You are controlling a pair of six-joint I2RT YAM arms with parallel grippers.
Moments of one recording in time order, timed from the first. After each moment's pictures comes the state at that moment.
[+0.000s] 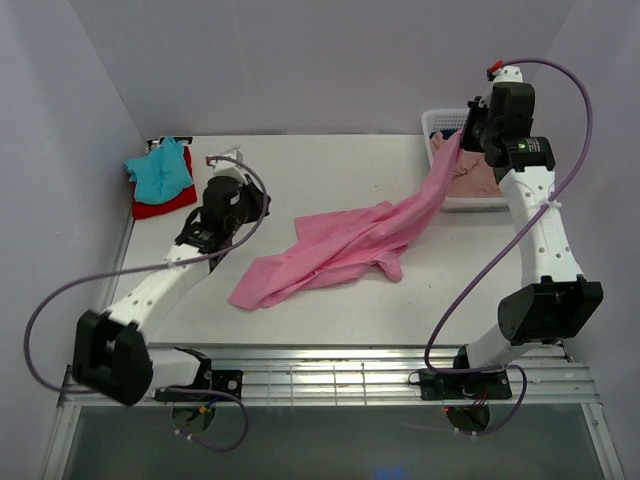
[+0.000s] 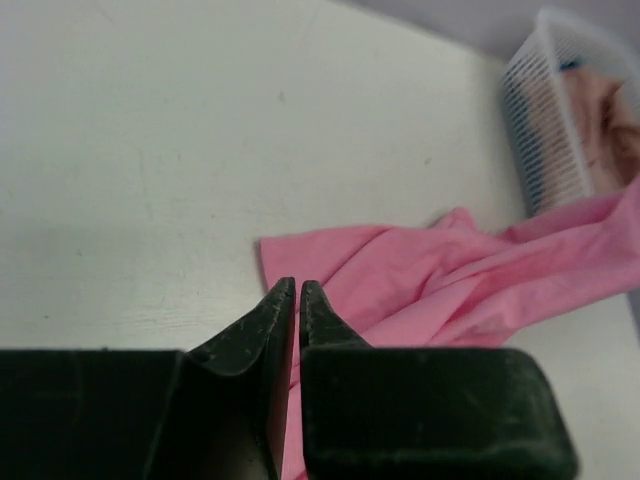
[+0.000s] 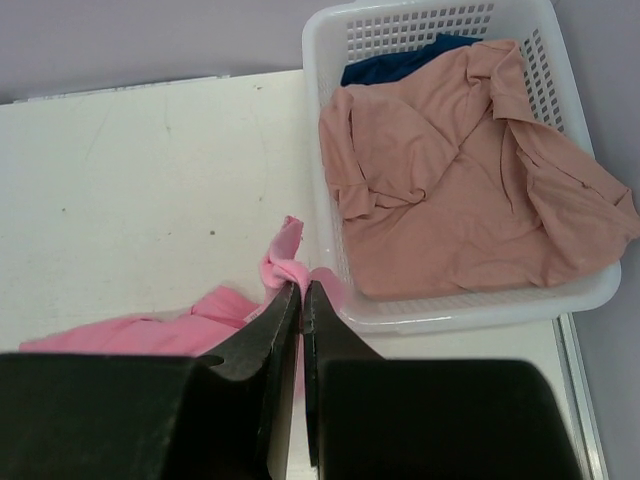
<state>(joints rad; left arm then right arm) -0.39 1.11 0.92 -0.06 -0.12 -0.51 0.07 1.56 1.77 -0.64 0.07 0.12</state>
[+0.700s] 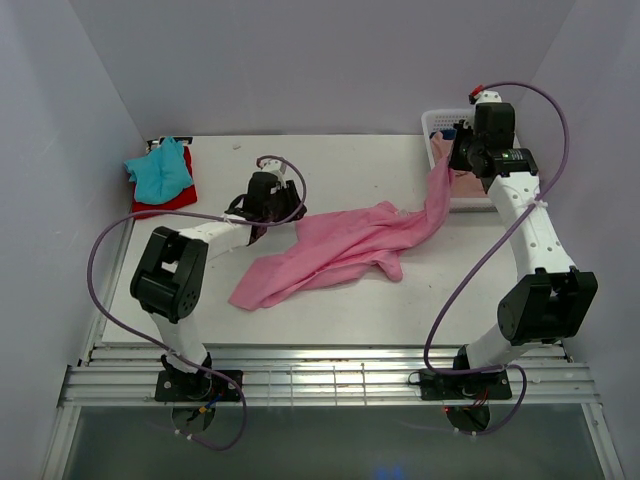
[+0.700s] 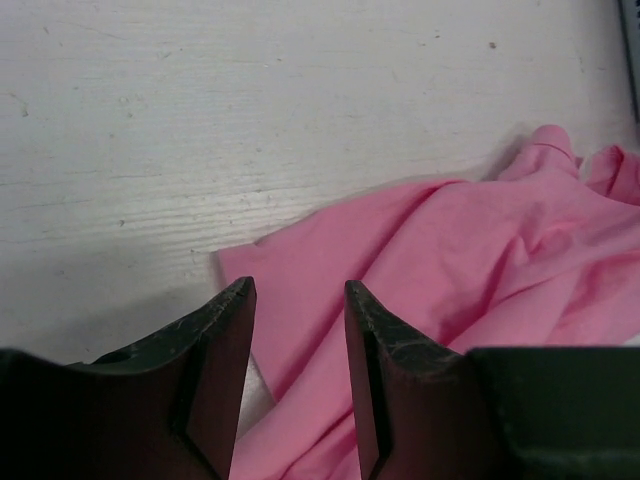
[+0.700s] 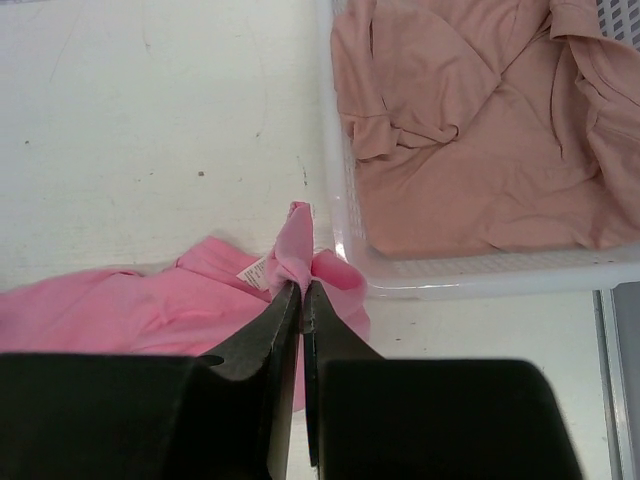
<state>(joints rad) -0.41 1.78 1.07 0.18 0.09 -0.46 0.09 1.56 1.59 -0.60 0.04 0.12</state>
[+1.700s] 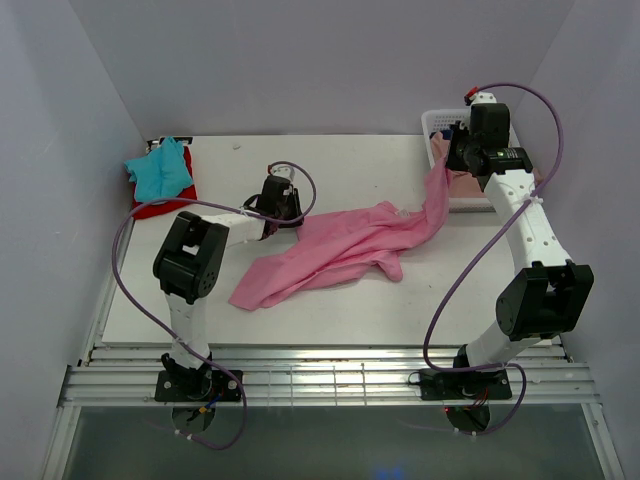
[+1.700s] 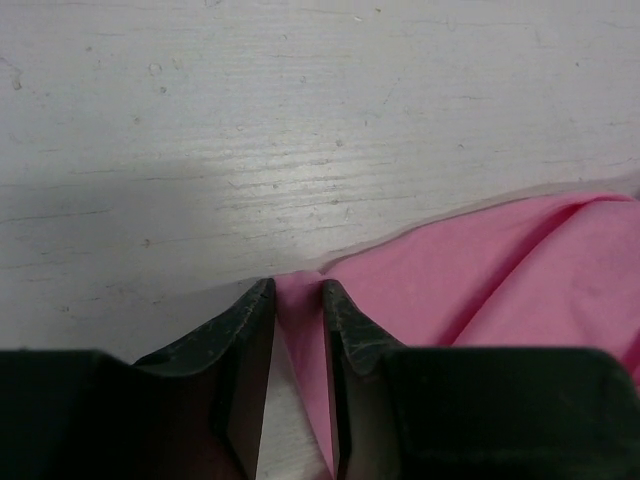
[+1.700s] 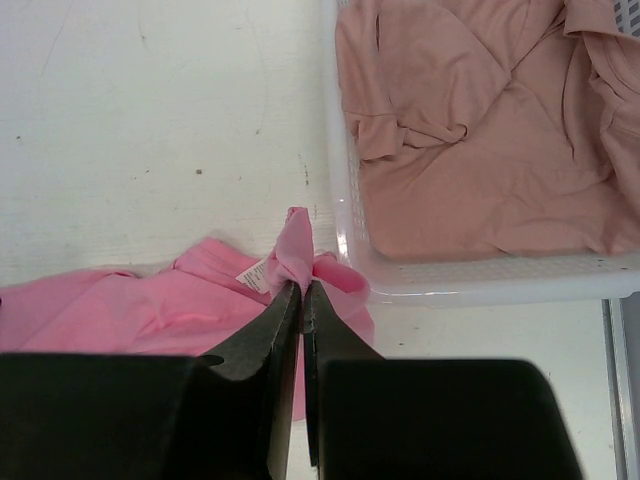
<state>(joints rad) -0.44 2.00 1.19 0.11 -0.02 -0.41 0.10 1.59 1.59 -0.58 0.04 0.12</state>
